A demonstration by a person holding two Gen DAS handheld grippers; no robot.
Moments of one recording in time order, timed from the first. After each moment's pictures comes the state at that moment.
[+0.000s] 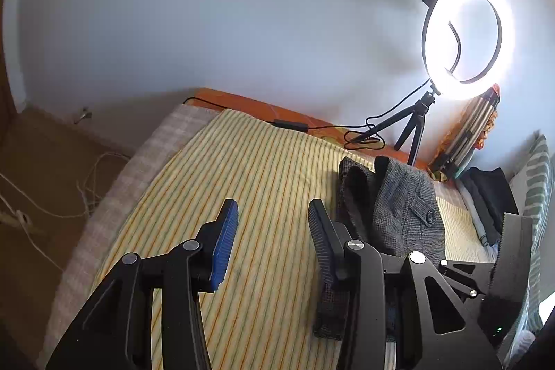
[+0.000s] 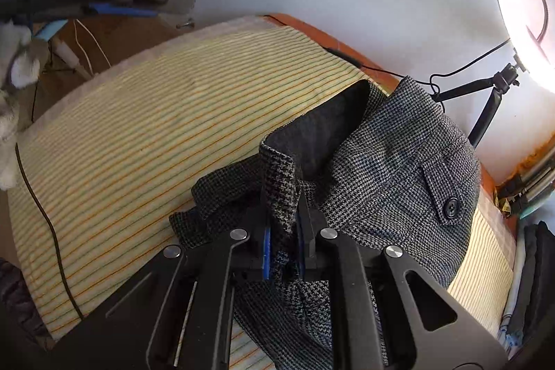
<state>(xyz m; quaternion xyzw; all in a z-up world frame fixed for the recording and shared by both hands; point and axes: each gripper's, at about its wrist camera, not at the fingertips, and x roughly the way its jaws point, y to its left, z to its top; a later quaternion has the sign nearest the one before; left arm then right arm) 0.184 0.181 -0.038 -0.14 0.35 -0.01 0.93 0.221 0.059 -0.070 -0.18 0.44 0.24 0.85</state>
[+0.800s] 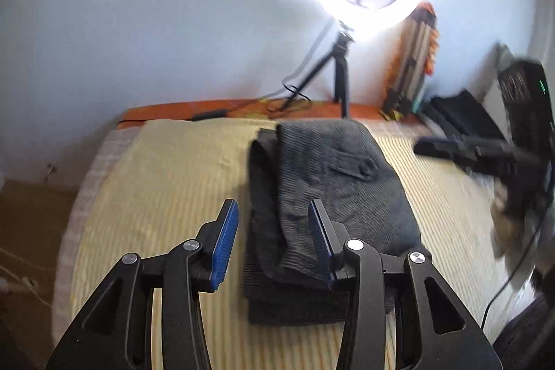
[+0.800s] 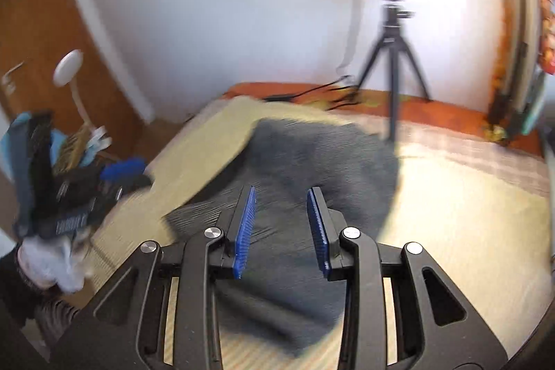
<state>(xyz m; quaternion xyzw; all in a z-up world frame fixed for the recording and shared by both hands) 0.181 0.071 -0.042 0.00 0.37 -0.11 0.92 0.245 -0.133 -0.016 0.09 0.41 0.24 0.88</state>
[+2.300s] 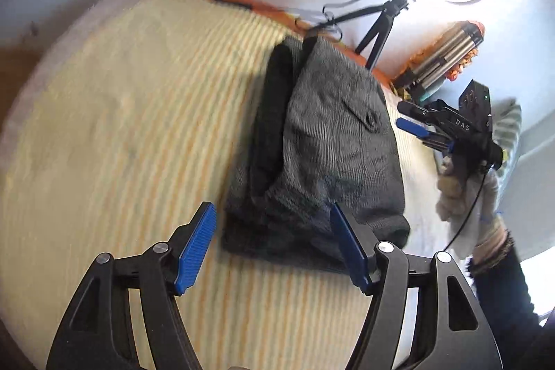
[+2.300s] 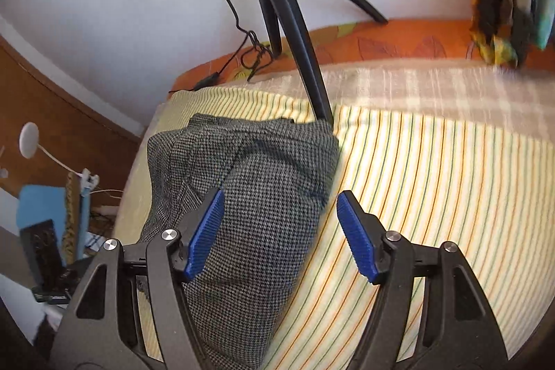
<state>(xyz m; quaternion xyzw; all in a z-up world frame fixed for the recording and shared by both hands) 0.183 0.120 -0.102 -0.21 0.53 -0.11 0.82 0.351 -0.202 -0.111 0.22 0.52 0.22 0.79</state>
